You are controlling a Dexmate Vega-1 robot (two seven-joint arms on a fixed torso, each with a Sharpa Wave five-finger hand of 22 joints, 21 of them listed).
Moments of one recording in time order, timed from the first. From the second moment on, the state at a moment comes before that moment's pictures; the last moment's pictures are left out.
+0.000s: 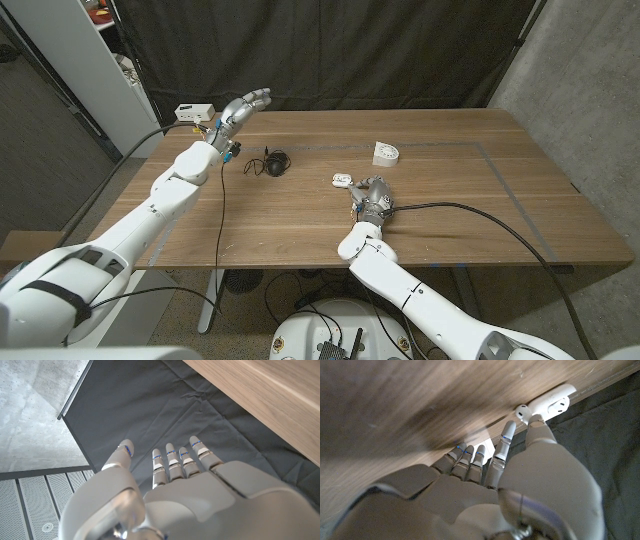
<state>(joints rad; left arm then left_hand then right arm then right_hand) 0.59 0.62 0.45 -1.14 -0.29 -0.46 -0.03 0.42 0.14 0.54 -0.15 0.20 0.28 -0.09 0.20 0.20 0.23 -0.03 0.26 0.26 0.12 -0.03 0.18 0.17 0.19 0.07 0.21 0.18 -0.91 -0.16 -0.78 -1.56 -0.06 -0.67 -0.92 0.91 0.00 0.18 -0.16 0.22 0.83 -0.09 0.46 0.42 0.31 -0.05 0.24 0.26 0.22 -0.04 0.27 0.24 0.28 0.08 0.19 0.17</state>
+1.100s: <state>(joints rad) 0.55 0.60 0.46 -1.08 -0.29 -0.47 -0.06 0.41 0.14 0.53 -0.15 0.20 0.28 -0.09 0.20 0.20 0.23 -0.03 0.26 0.26 0.12 -0.03 0.18 0.17 0.19 0.07 0.21 0.18 -0.90 -0.16 -0.79 -1.58 -0.02 -0.70 -0.89 1.06 0.03 0.24 -0.17 0.21 0.89 -0.09 0.52 0.42 0.35 -0.06 0.24 0.27 0.24 -0.04 0.28 0.25 0.28 0.01 0.19 0.17</state>
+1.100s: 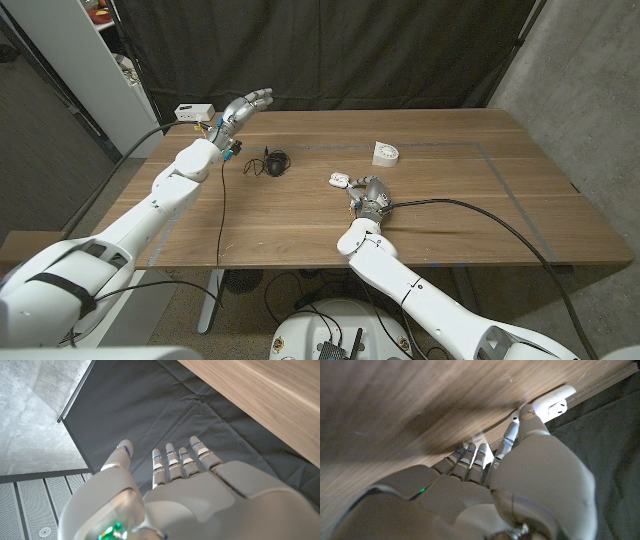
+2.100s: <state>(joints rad) 0.48 0.57 0.50 -0.94 -0.28 -0.55 -0.10 0.41 0.14 0.53 -0.15 0.20 0.27 -0.10 0.20 0.20 0.22 -0.03 0.25 0.26 0.11 -0.03 0.18 0.17 0.18 0.08 0.21 0.18 -0.79 -0.29 -0.83 -1.91 0.01 -1.08 -0.67 1.06 0.03 0.23 -0.15 0.20 0.87 -0.07 0.53 0.42 0.39 -0.03 0.25 0.28 0.27 -0.04 0.30 0.26 0.38 0.09 0.21 0.17</state>
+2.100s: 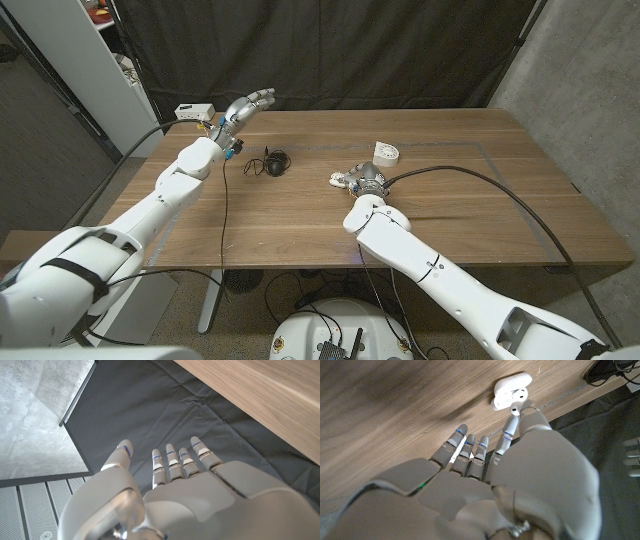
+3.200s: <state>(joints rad) 0.37 0.48 0.57 -0.65 -0.21 -0.75 -0.10 0.41 0.14 0.53 -0.15 0.20 0.27 -0.10 0.20 0.20 0.21 -0.03 0.25 0.26 0.10 -0.03 0.18 0.17 0.18 0.09 0.21 0.18 0.12 -0.37 -1.45 -1.73 0.81 -1.39 -0.94 1.04 0.04 0.22 -0.14 0.19 0.86 -0.04 0.54 0.43 0.38 0.00 0.25 0.29 0.22 -0.02 0.28 0.26 0.35 0.17 0.20 0.17</state>
